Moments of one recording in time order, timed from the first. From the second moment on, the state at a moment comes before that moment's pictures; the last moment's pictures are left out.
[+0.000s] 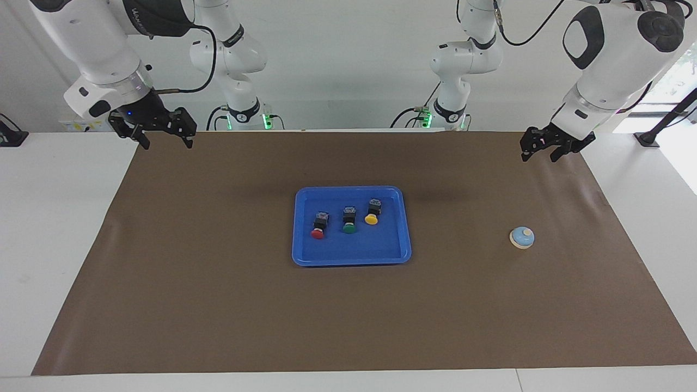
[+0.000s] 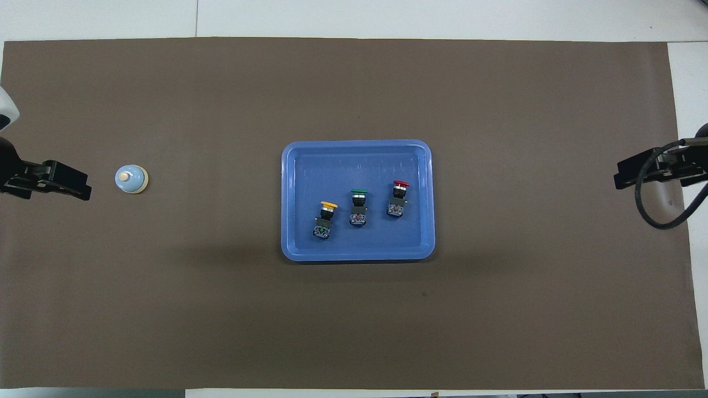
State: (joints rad) left arm 0.00 0.01 -0.04 -1.62 0.00 1.45 0.07; right arm -0.02 0.02 0.00 -1.54 -0.01 1.45 -0.03
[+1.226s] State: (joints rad) left arm -0.01 0.00 -0.04 -1.60 0.02 1.41 0.06; right arm -0.02 0.02 0.00 -1.54 -0.01 1.45 -0.03
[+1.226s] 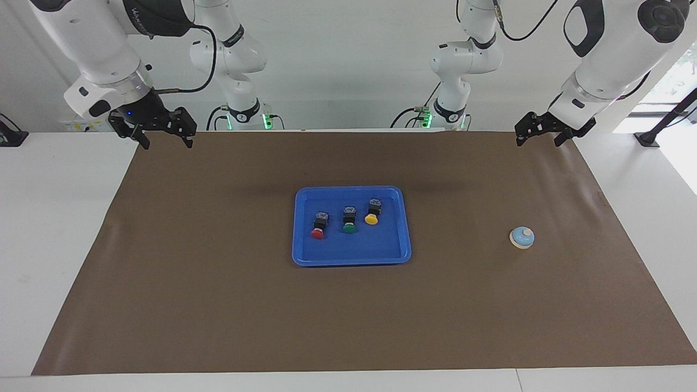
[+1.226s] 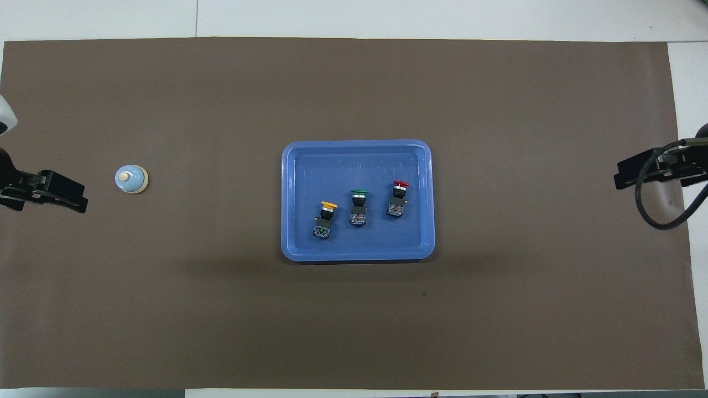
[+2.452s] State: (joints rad) left arm -0.01 0.00 -0.03 -1.60 -0.03 1.54 0.05; right arm -0.03 0.02 0.00 -1.54 -0.01 1.44 -0.03
